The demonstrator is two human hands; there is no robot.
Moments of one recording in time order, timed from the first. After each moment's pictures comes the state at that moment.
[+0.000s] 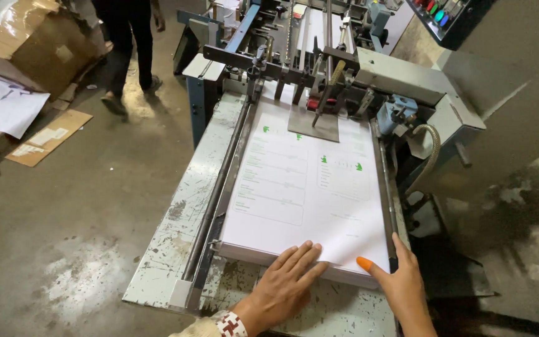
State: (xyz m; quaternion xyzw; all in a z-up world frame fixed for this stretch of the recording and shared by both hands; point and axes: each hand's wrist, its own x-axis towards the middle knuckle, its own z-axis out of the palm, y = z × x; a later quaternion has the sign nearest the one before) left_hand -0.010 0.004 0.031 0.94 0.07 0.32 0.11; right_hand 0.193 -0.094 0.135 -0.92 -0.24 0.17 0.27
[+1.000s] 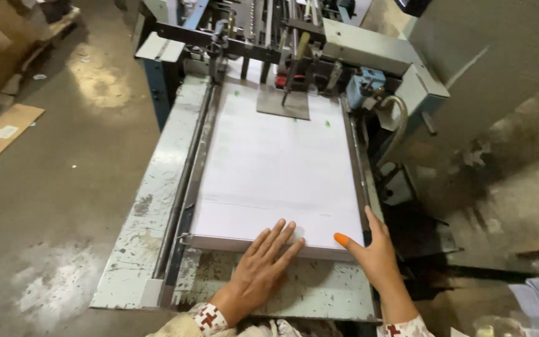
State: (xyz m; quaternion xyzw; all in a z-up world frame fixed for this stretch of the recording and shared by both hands) left_hand -0.011 0.004 0.036 0.95 0.08 0.31 0.08; right_hand 0.203 -0.100 0.125 -0.90 -0.25 0.20 0.31
